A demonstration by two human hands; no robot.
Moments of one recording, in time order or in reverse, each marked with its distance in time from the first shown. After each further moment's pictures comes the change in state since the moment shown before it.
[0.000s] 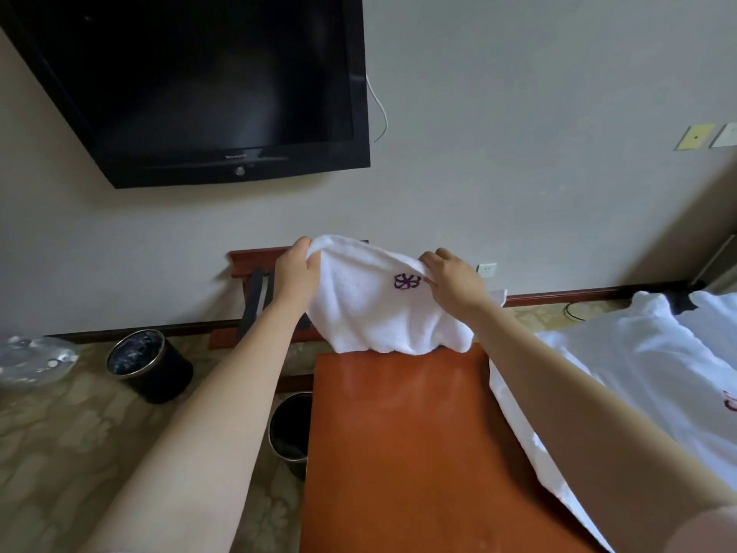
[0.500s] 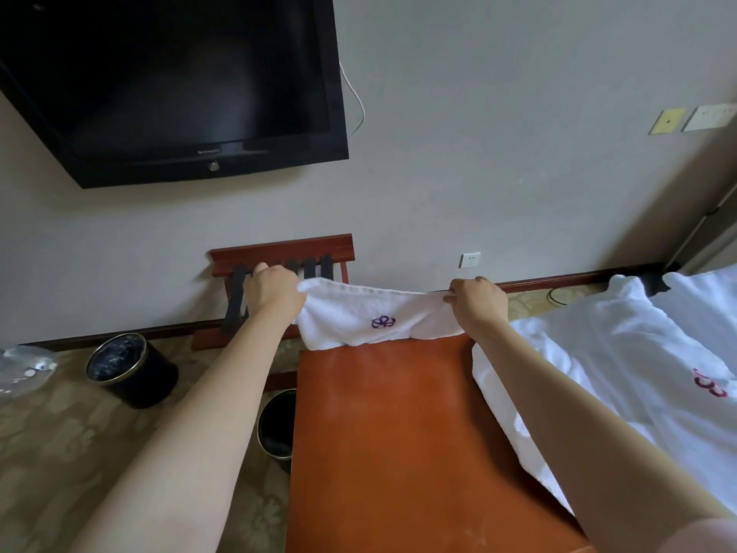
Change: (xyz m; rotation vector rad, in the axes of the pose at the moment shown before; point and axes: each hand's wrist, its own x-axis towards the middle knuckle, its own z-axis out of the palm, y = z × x) left_hand -0.004 -0.012 0.017 1.013 -0.284 -0.029; right_hand -0.043 0.056 0.010 -0.211 -0.059 0.325
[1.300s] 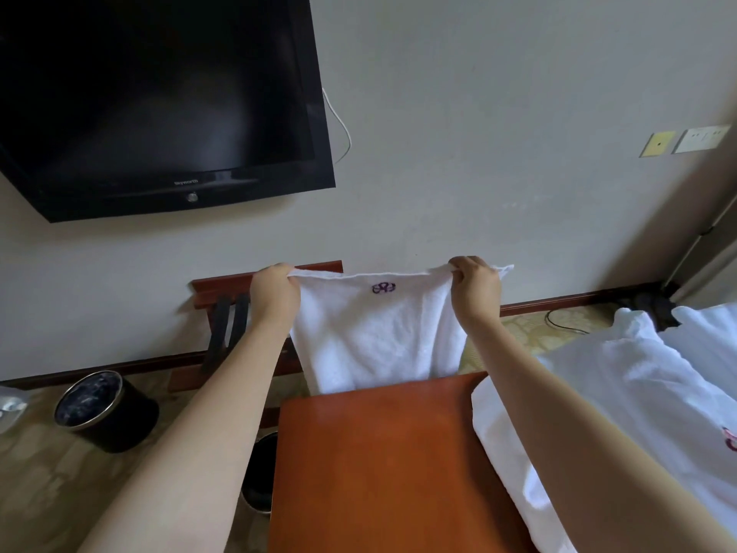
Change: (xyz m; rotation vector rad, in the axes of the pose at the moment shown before) left_hand 0.064 0.043 -0.015 -0.792 0.282 -0.037; right_hand 0.084 -0.004 -0.018 0.505 0.400 0.092
